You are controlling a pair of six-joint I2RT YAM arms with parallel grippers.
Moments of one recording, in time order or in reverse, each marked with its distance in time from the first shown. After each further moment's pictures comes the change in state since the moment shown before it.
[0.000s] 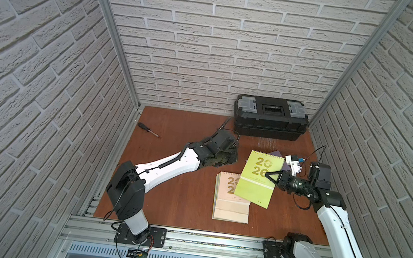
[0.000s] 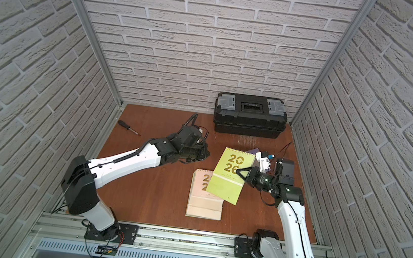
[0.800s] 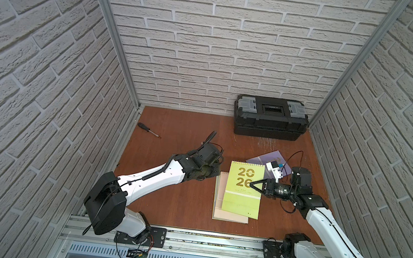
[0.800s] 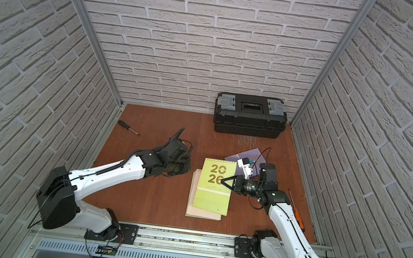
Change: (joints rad) left arm 0.013 -0.180 -0.298 -0.064 -0.090 -0.027; right arm 0.207 0.019 -0.216 0.302 -0.100 0.069
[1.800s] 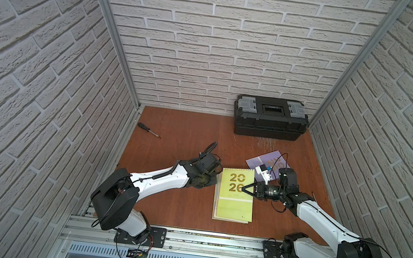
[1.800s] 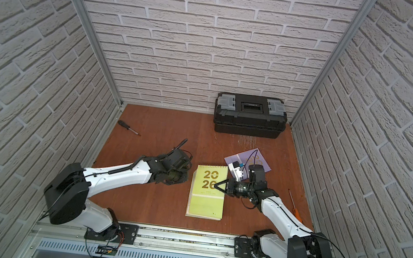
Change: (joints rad) left arm -0.027 0.065 -0.111 0.039 -0.006 -0.050; right arm 0.103 0.200 -0.088 0.242 0.020 0.024
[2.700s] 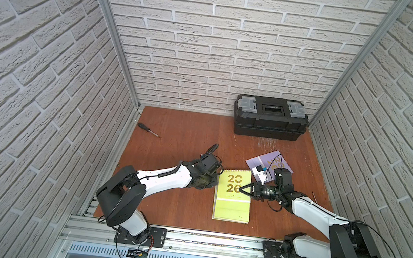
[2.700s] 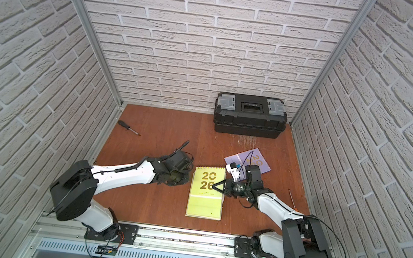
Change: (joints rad) left arm 0.000 0.048 -0.012 0.040 0.027 -0.003; right arm 0.021 0.127 -0.027 0.142 -0.001 0.033
